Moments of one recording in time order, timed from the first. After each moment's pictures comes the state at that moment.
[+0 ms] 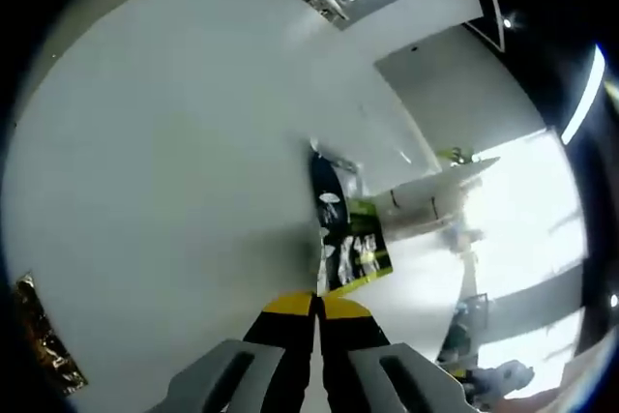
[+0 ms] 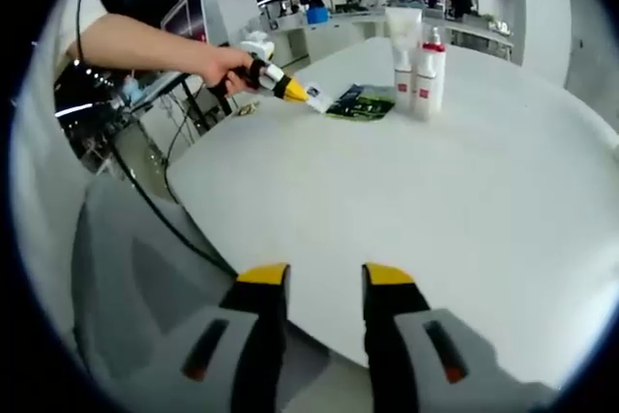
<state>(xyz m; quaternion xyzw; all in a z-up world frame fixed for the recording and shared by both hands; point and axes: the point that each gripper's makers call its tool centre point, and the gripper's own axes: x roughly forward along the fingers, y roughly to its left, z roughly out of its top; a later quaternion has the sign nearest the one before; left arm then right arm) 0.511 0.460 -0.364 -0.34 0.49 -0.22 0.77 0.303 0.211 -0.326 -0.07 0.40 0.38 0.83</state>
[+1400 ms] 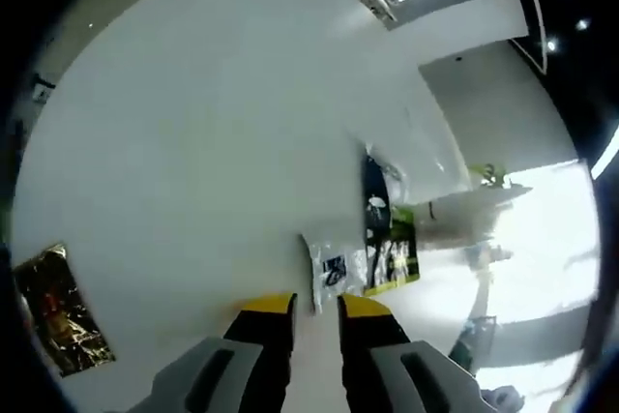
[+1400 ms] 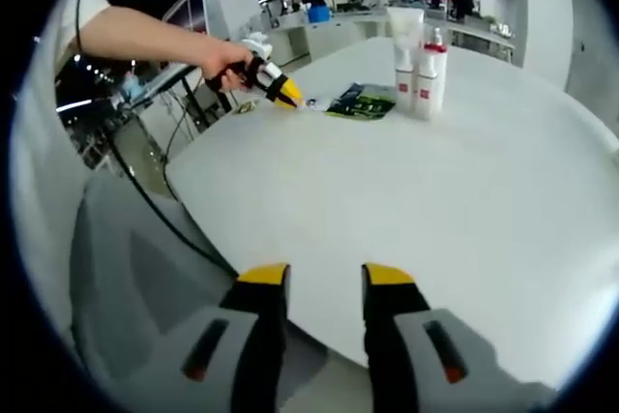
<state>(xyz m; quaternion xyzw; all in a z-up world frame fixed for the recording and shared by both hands) 0.506 0.490 -0.372 -0.34 0.53 -0.14 0.76 0.302 0.211 -0.326 -0.08 0.40 0.38 0.83</state>
